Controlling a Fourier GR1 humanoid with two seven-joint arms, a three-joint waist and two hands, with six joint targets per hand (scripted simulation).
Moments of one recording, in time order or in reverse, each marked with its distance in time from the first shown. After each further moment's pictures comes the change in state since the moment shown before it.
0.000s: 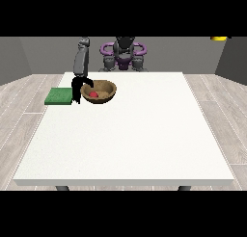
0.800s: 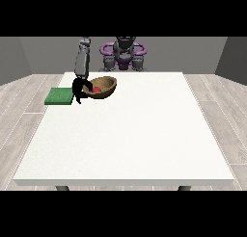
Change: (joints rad) left arm 0.004 0.080 0.058 -0.016 0.104 -0.061 0.016; right arm 0.039 -0.008 0.006 -0.009 0.045 -0.216 -0.061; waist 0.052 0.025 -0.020
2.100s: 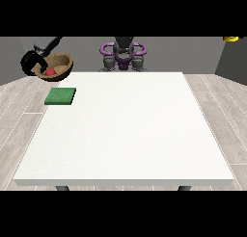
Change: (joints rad) left arm 0.159 0.081 0.078 0.190 -0.015 -0.043 -0.139; right arm -0.100 -0.513 0.038 -0.051 0.061 0.100 0.641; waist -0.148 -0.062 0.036
